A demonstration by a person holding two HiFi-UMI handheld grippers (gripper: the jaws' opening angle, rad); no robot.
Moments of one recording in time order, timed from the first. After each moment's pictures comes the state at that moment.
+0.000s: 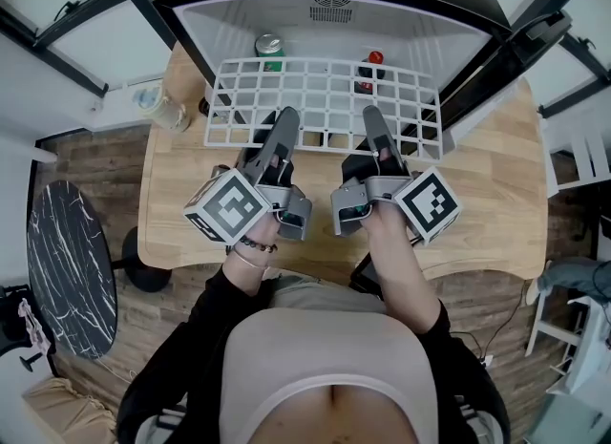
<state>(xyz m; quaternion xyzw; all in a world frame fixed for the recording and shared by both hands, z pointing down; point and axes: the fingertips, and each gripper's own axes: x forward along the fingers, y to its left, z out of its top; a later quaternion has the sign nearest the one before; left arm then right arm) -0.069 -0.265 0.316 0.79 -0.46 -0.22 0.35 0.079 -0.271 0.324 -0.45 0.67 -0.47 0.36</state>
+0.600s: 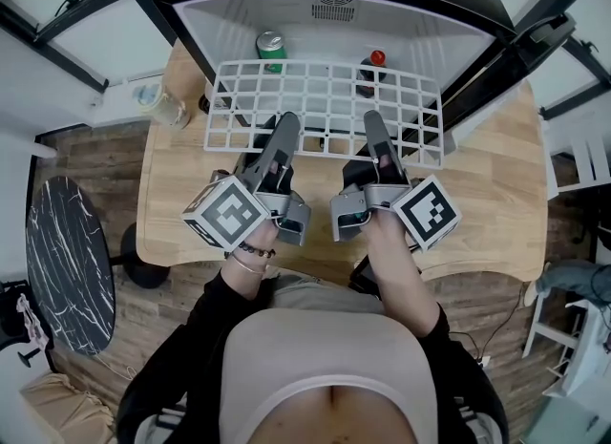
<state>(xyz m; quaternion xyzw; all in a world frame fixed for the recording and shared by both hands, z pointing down) -0.067 -0.257 0.318 0.79 -0.45 -0.22 0.35 0.080 -0.263 0.325 -0.46 0.68 -0.45 0.35</state>
